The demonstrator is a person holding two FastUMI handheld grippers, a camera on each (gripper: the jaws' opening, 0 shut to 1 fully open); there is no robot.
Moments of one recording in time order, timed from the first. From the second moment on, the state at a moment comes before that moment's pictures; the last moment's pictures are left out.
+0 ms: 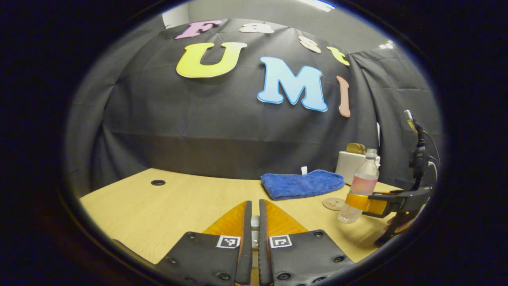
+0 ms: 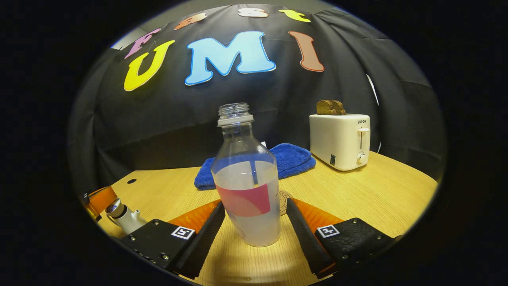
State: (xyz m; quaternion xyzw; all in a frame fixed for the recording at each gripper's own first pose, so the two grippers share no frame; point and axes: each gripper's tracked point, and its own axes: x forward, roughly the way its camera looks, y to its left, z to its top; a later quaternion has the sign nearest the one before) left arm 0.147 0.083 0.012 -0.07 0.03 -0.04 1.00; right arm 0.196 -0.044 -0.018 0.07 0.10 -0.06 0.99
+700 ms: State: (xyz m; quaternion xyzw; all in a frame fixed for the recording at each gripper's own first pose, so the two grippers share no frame) left arm 0.143 0.160 0.005 -0.05 0.03 0.03 1.00; right arm 0.196 -0.044 -0.019 0.06 0.10 -0.06 0.99
